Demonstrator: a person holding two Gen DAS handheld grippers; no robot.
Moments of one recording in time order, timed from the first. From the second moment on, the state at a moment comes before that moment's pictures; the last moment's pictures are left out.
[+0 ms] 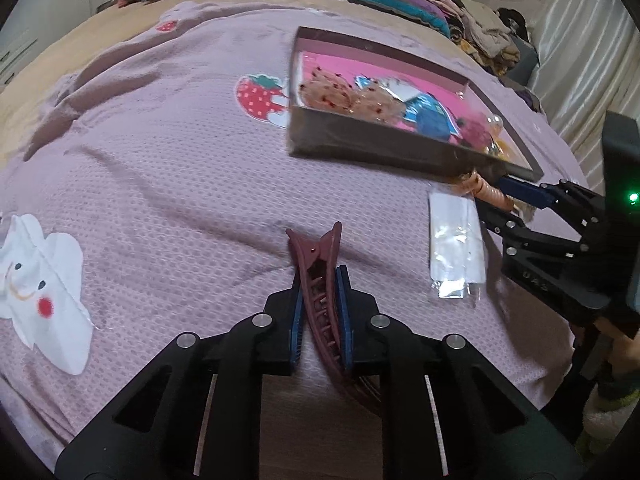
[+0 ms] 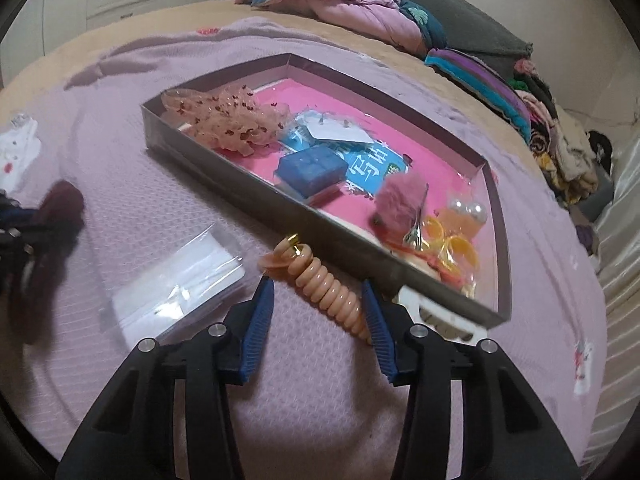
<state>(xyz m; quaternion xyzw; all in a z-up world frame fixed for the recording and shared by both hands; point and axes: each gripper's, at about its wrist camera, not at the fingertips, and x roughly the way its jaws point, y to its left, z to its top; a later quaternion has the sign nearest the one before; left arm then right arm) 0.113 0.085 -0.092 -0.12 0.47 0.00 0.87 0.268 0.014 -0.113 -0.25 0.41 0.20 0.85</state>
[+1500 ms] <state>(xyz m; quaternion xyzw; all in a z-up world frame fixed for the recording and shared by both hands) 0.126 0.071 0.002 -0.11 0.39 -0.04 0.91 0.224 -0.066 -0.037 -0.07 0.38 0.23 0.89</state>
